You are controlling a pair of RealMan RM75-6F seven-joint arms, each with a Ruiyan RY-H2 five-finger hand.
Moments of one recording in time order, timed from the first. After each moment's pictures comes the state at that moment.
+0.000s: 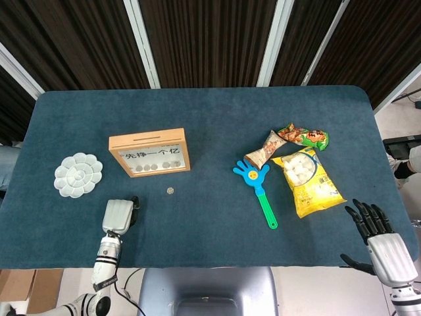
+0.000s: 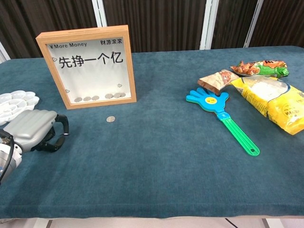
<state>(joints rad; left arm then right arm) -0.44 -1.91 -0.17 -1.03 1.27 1.21 0.47 0.00 -1.05 -0.05 -1.66 -1.73 1.58 0.00</state>
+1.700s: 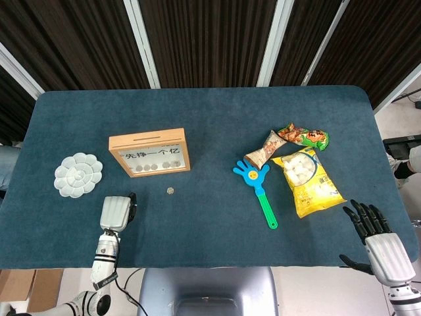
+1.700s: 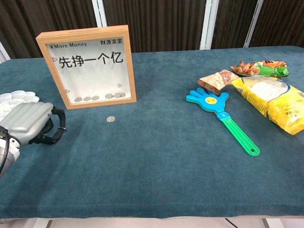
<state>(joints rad) -0.45 -1.92 -0.17 -0.97 1.31 1.28 0.37 0.01 -1.05 -0.05 -1.67 -1.72 1.56 -0.02</state>
